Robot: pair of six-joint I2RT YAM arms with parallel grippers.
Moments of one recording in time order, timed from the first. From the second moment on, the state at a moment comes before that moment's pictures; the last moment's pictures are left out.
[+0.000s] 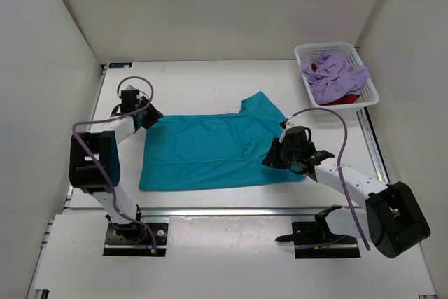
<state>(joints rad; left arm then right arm) 0.01 1.69 0.95 -0.03 0.12 -0.71 0.44 1.18 0.51 -0.12 -0.22 0.54</state>
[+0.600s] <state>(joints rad) 0.07 1.97 1.25 -0.19 -0.03 -0.50 0.50 1.22 0.46 -0.01 -0.26 0.54</state>
